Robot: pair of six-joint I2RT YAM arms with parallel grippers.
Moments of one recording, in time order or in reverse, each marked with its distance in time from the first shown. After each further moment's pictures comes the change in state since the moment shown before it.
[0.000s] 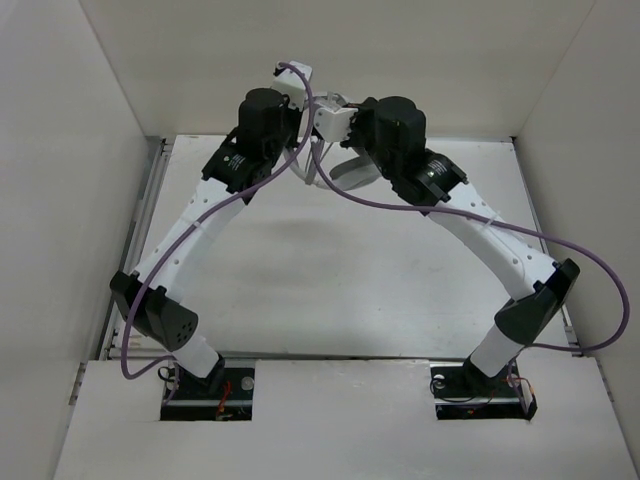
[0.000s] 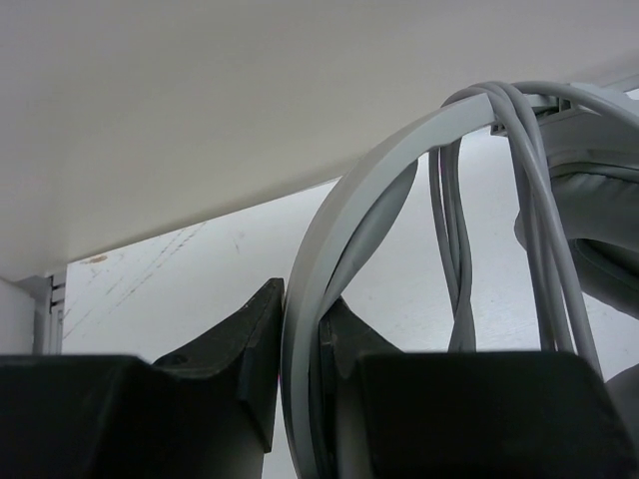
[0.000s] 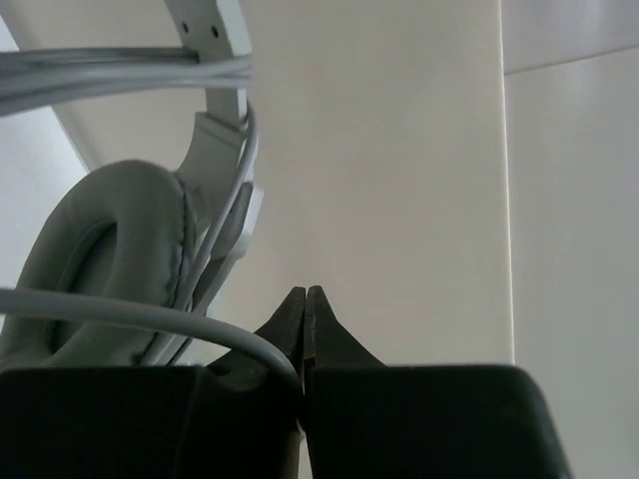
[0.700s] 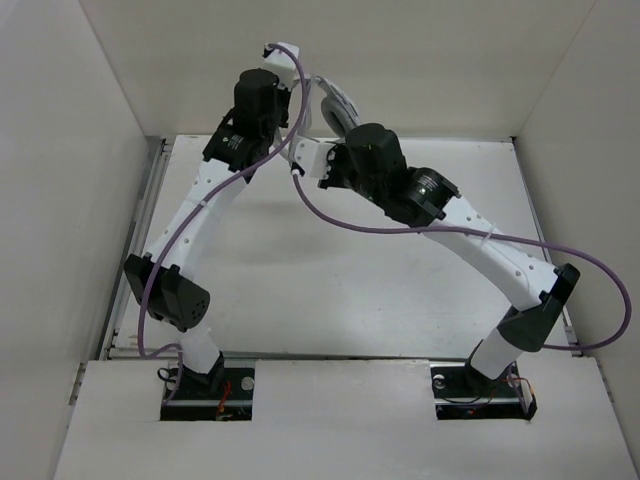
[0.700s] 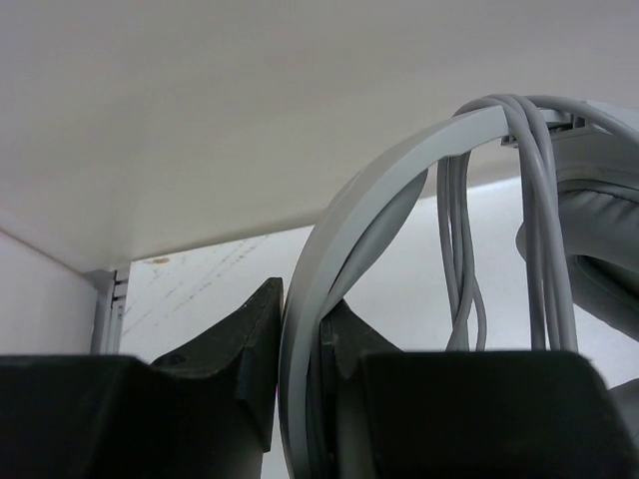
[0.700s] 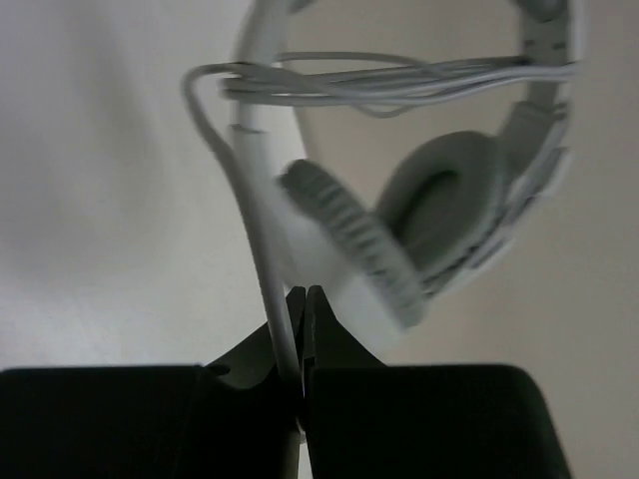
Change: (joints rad) left arm 0.092 0.131 0.174 -0.002 -0.052 0.035; right arm 0.158 -0.019 0.000 -0.313 -0.171 0.387
